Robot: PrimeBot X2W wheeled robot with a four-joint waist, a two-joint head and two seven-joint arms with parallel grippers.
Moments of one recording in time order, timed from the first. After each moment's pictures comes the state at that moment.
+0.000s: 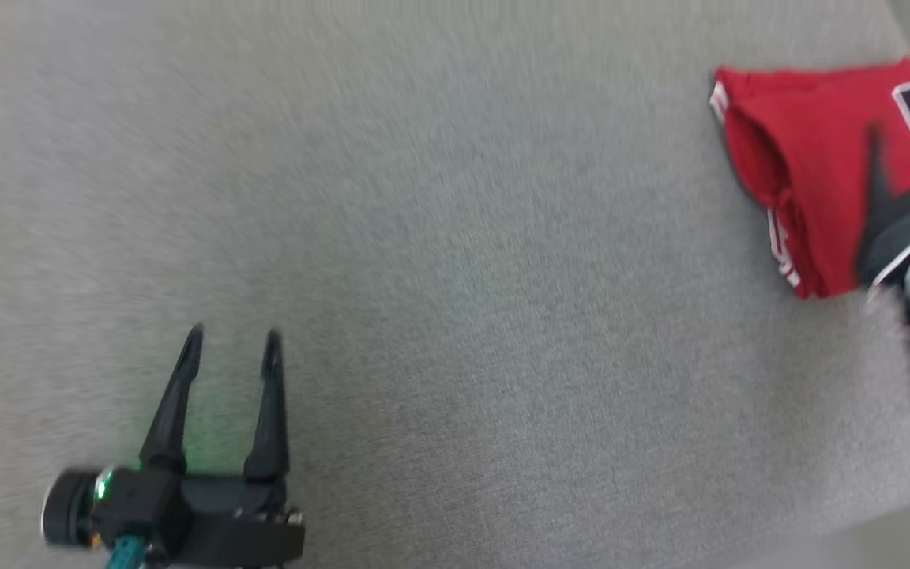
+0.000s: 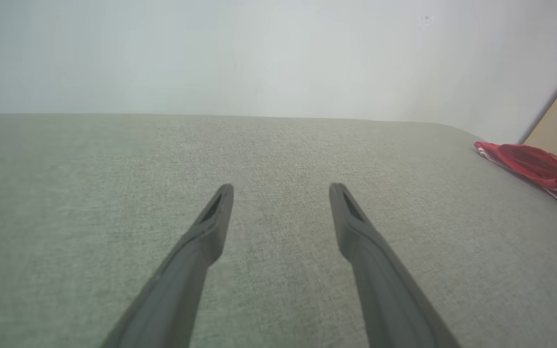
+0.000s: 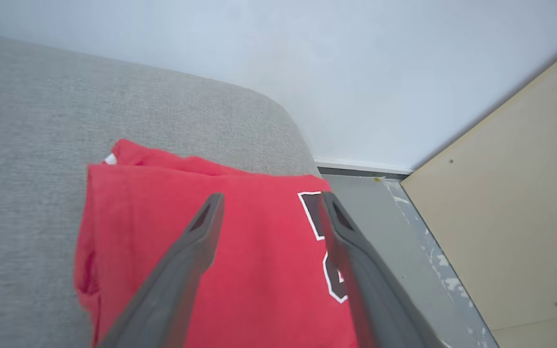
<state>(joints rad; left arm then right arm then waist) -0.14 0.09 -0.13 -0.02 -0.15 -0.06 -0.26 -0.77 -0.42 -0.16 0.66 -0.12 0.13 0.05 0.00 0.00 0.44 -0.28</state>
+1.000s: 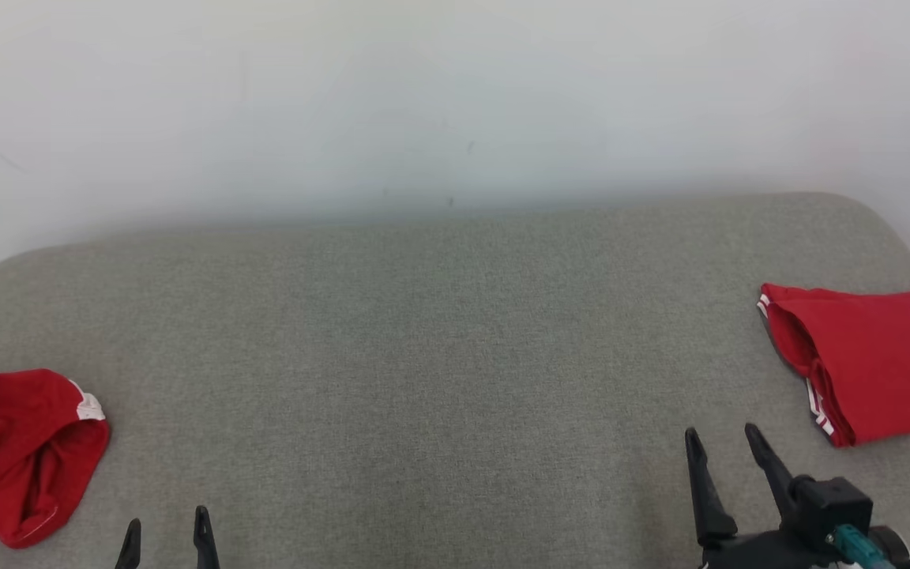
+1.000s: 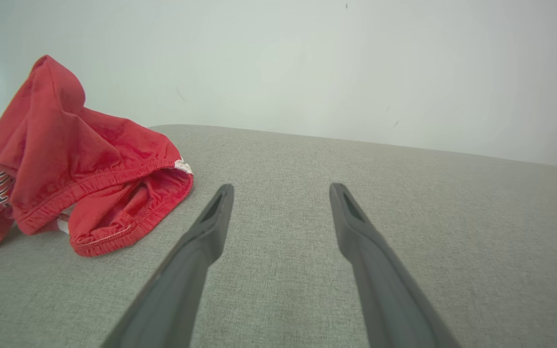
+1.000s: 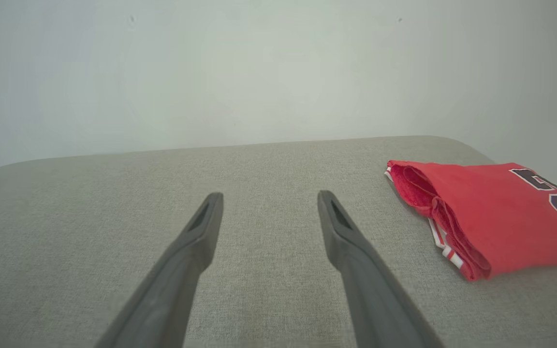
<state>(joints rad) 0.13 0.05 0.05 0.12 -0.19 -0.01 -0.26 0.03 -0.05 -0.08 0.10 0.06 0.13 -0.06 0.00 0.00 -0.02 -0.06</state>
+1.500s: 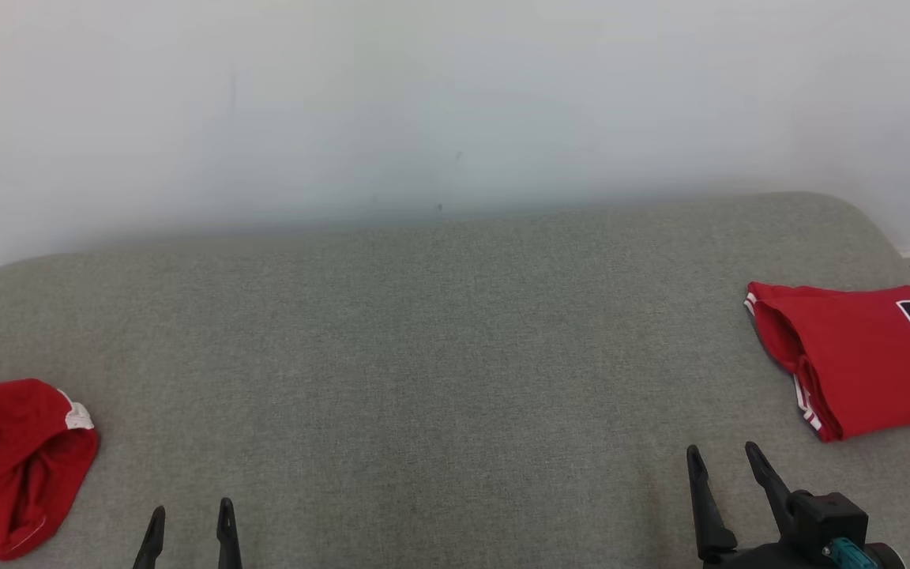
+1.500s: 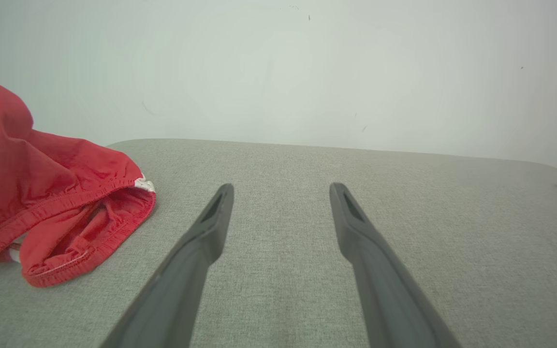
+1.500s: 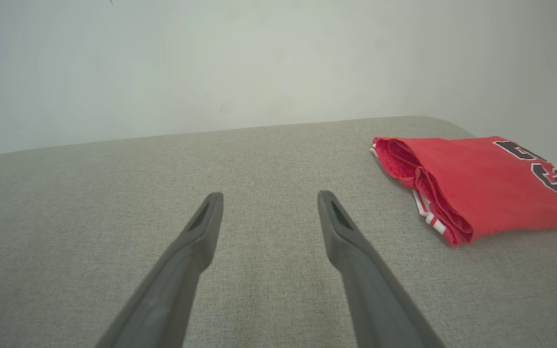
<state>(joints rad) 0.13 0.05 0.02 0.10 -0.17 -0.05 -0.26 0.05 -0.05 -0.09 0.19 0.06 0.13 -0.12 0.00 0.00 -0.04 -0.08</state>
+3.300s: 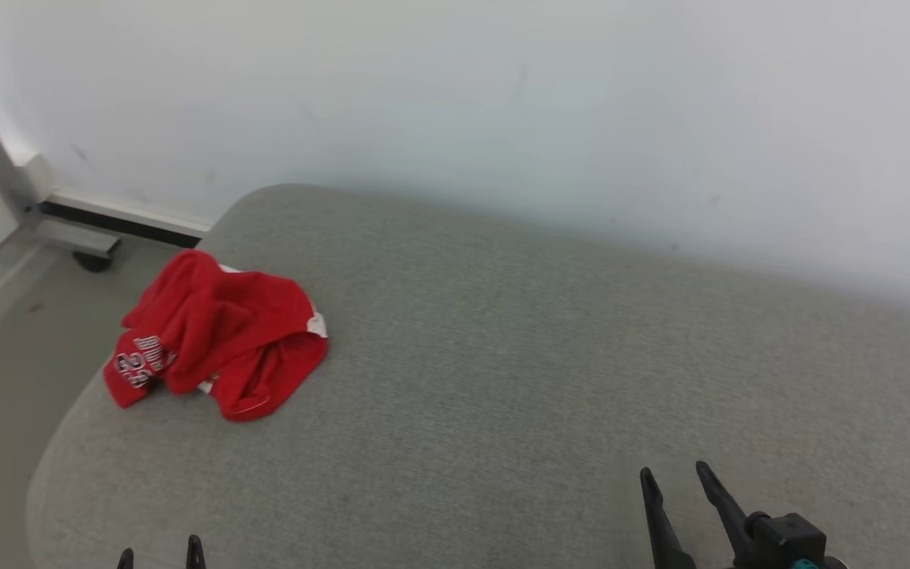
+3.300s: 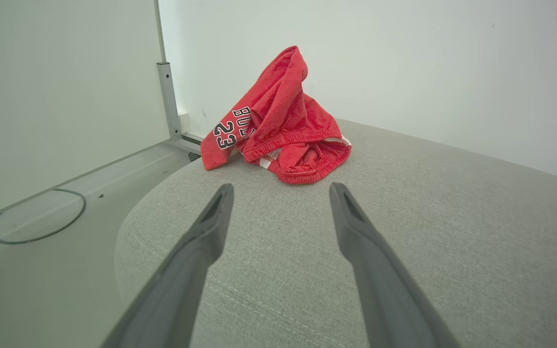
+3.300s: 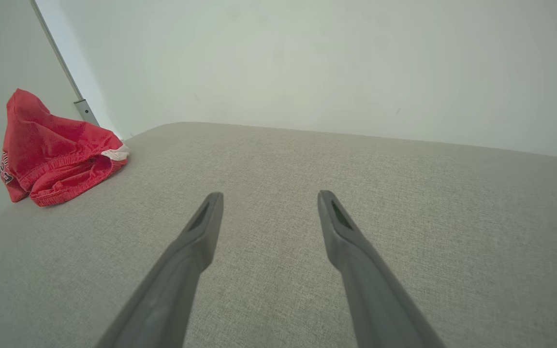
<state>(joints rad) 0.18 0.05 0.07 0.13 -0.17 -0.04 -0.26 0.07 -0.05 0.02 0.22 0.12 0.13 -0.16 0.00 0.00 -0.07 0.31</state>
